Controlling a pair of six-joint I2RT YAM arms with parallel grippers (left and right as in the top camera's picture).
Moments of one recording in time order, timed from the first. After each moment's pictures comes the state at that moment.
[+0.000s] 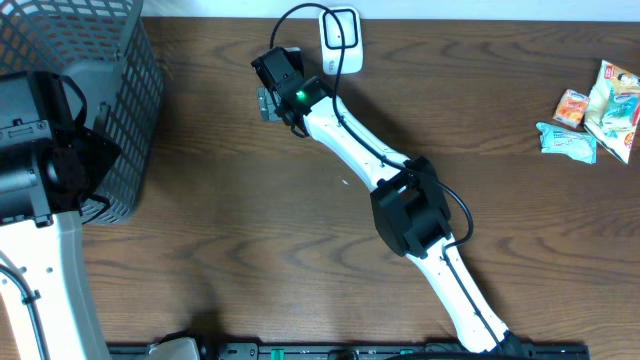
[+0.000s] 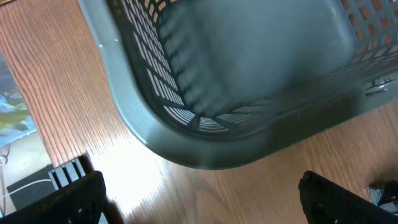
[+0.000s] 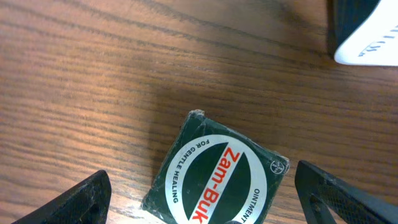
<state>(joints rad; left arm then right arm) 0.25 1.33 1.71 -1.52 -0.35 -0.78 0.67 2.61 2.36 -0.72 0.26 0.47</state>
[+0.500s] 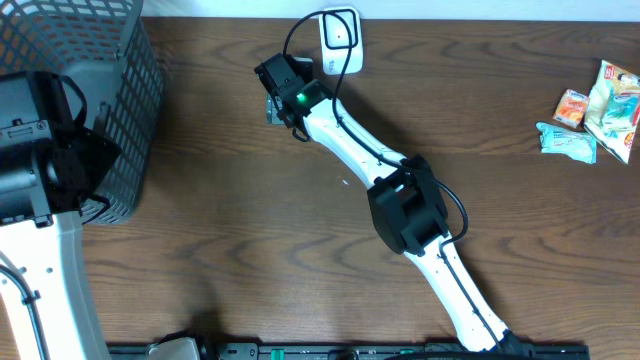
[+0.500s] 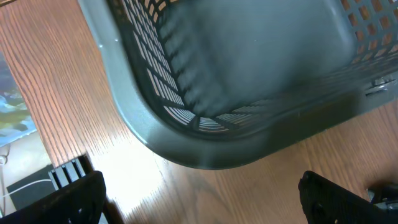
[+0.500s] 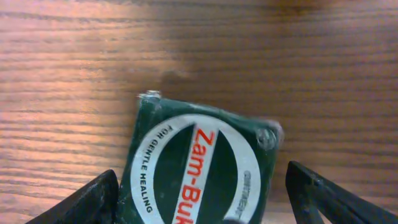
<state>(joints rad) 0.25 1.33 1.71 -1.52 -0.35 -0.78 0.66 2.65 2.36 -0.78 0.26 0.62</state>
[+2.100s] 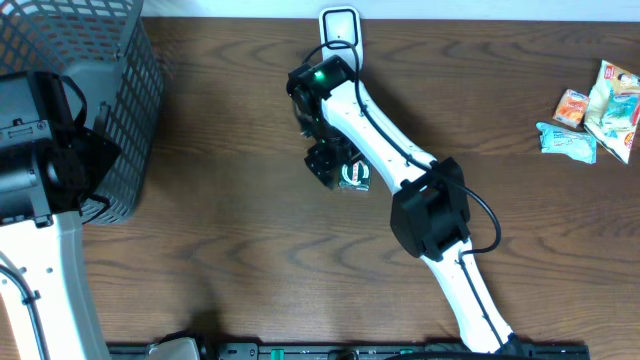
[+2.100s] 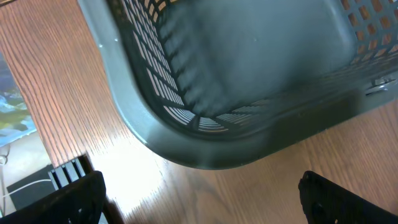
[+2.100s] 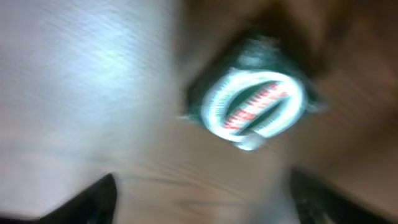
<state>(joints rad) 0.25 1.33 1.71 -1.52 -0.35 -0.78 0.63 2.50 2.37 -1.69 -0.01 0.01</state>
